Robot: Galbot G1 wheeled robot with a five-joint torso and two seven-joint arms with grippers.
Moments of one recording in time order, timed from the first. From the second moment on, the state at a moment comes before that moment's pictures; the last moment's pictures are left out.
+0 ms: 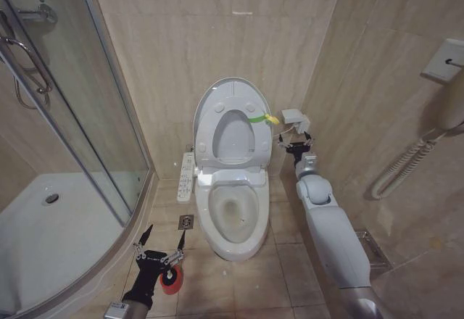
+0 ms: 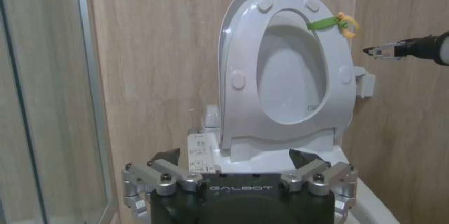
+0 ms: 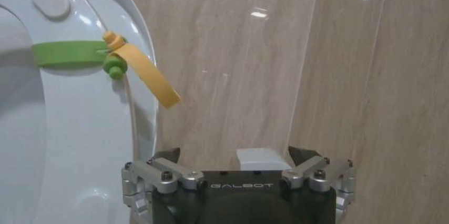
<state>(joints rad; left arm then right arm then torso) 1.74 -1.42 -0.54 -2.15 -0.07 -0.11 0.11 -0.65 1.34 0.50 1.42 0.05 -0.10 0.07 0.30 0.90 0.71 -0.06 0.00</state>
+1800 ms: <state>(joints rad) 1.74 -1.42 -0.54 -2.15 -0.07 -0.11 0.11 -0.61 1.31 0.49 1.40 0.03 -0.07 0.19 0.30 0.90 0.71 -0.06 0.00</state>
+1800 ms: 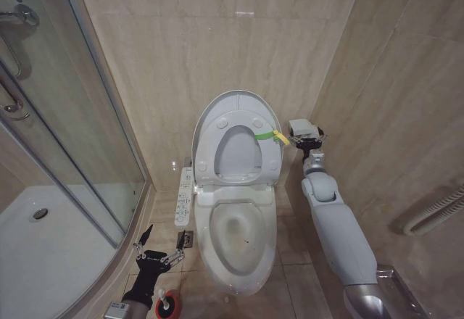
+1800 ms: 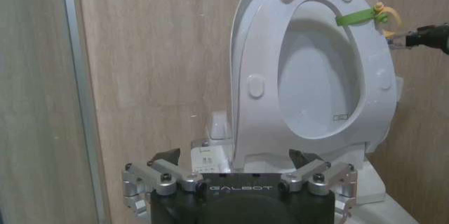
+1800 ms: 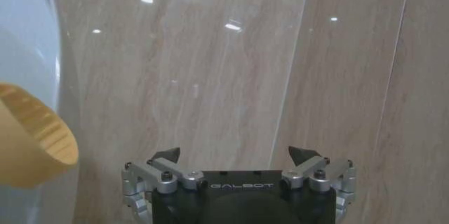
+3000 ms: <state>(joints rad) 1.74 -1.42 -0.54 -2.15 -0.07 -0.11 0.11 -0.48 1.34 0.39 1.31 0.16 -0.06 0.20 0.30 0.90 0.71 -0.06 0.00</state>
